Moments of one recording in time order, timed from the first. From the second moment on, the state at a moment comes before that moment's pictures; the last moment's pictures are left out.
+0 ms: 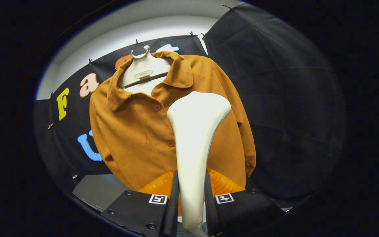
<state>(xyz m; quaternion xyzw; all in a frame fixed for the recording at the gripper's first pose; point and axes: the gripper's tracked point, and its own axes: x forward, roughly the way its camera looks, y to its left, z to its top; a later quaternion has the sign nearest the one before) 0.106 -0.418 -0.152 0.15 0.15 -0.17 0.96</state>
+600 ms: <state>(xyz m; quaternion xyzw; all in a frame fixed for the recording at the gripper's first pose) 0.127 -0.451 -0.203 0.19 0.20 -0.16 0.95</state>
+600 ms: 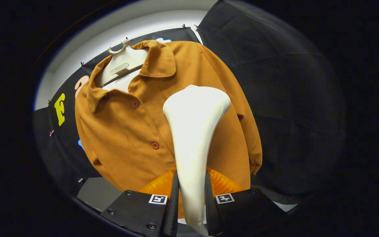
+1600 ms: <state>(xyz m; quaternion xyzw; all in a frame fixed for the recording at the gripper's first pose) 0.078 -0.446 -0.313 0.23 0.31 -0.20 0.90</state>
